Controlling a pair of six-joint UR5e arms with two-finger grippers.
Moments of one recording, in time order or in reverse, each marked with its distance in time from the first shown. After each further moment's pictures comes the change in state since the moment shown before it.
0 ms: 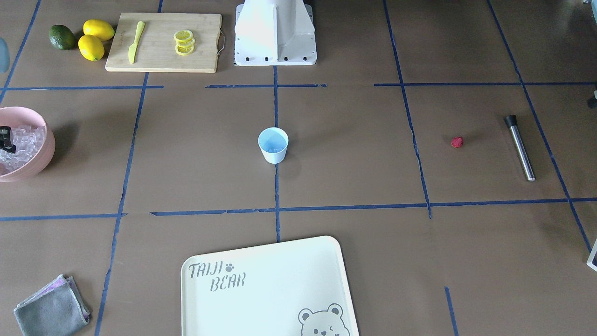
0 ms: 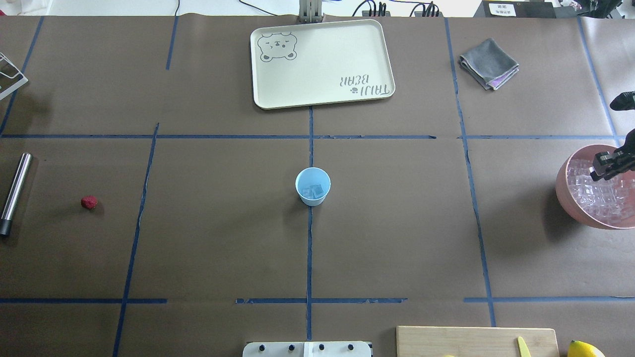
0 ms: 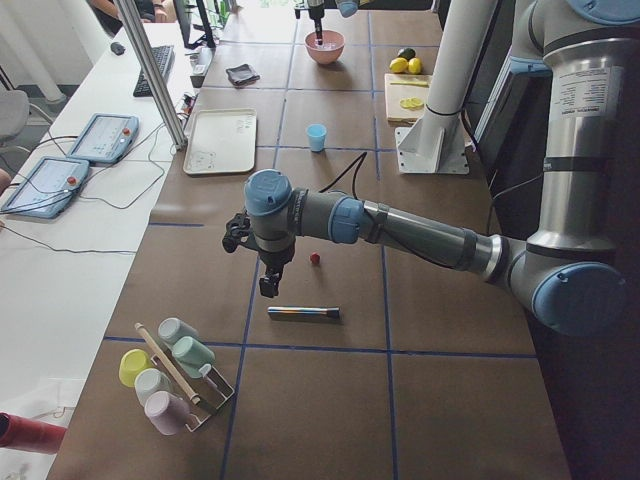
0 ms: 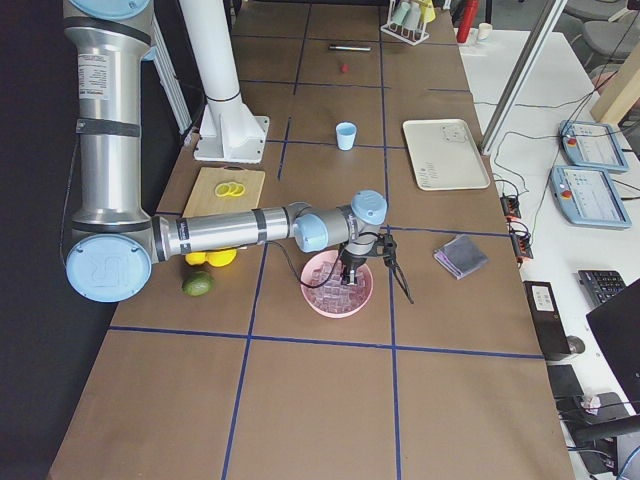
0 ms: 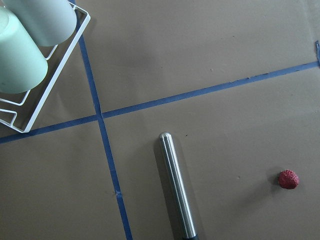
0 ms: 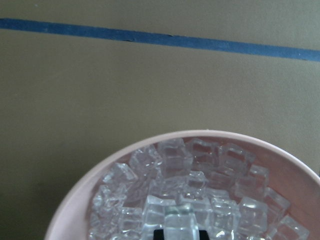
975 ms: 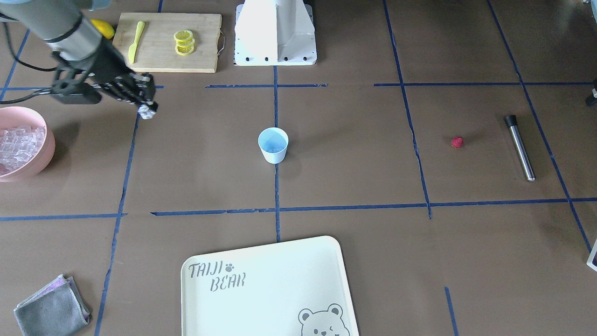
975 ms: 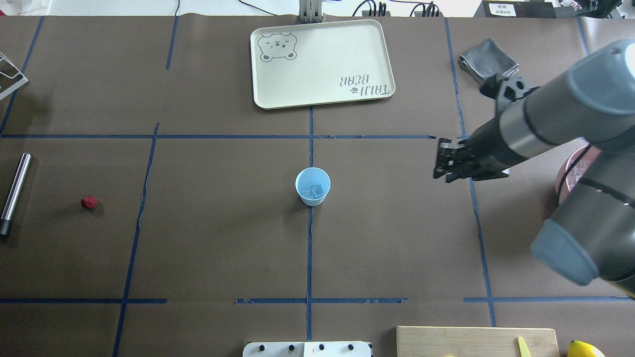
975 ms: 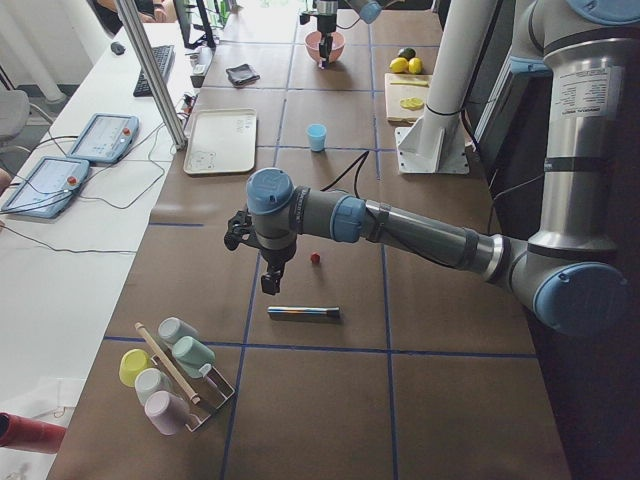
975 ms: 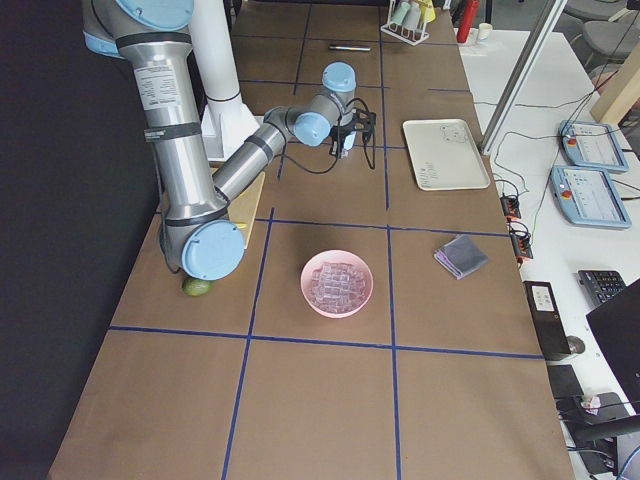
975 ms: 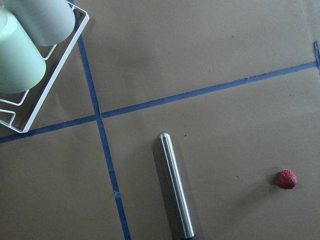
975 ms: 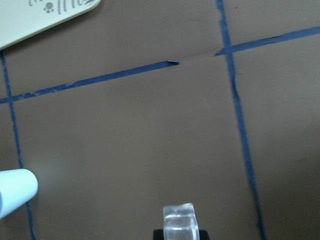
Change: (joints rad) left arm 0.000 0.012 -0.016 0.000 -0.024 -0.002; right arm -0.445 0.354 0.312 -0.007 -0.168 1.040
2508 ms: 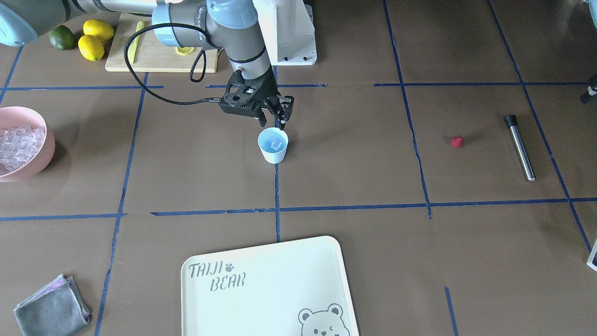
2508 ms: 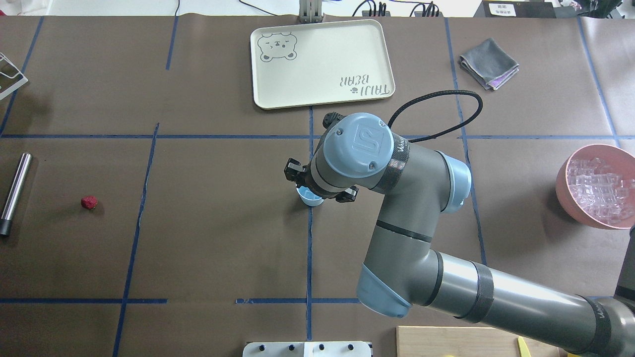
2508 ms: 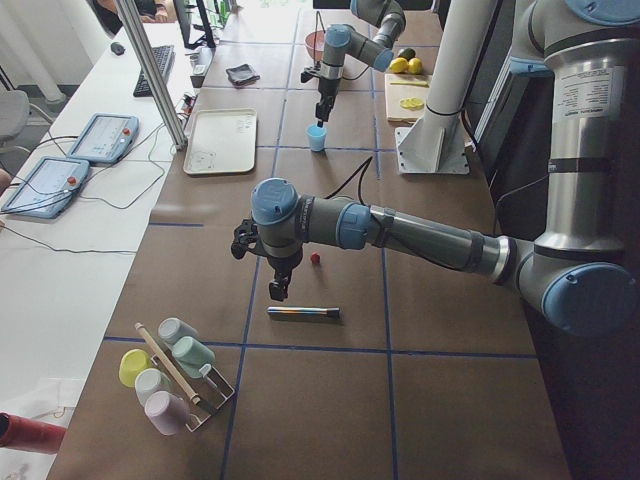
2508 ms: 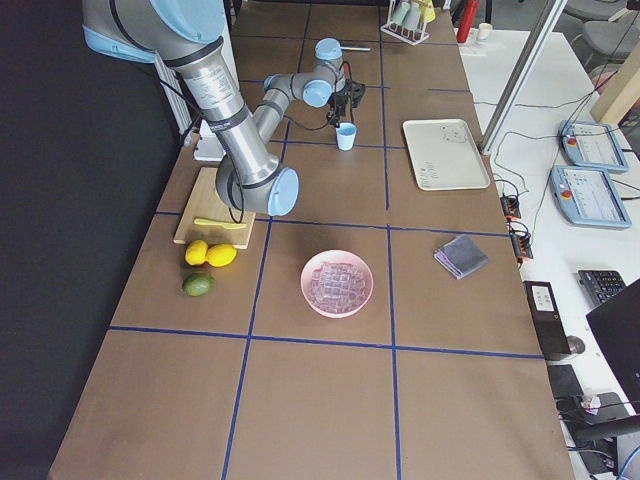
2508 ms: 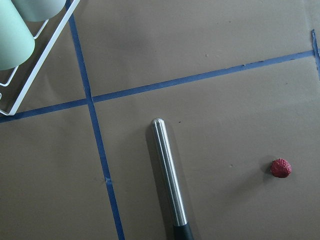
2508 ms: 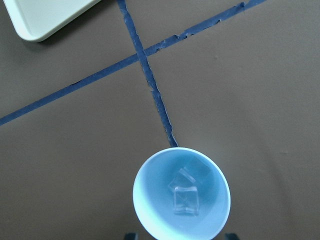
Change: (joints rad) left arm 0.006 0.023 0.008 0.001 -0.011 -0.003; right arm -0.247 0.405 -0.364 -0.016 -0.325 0.251
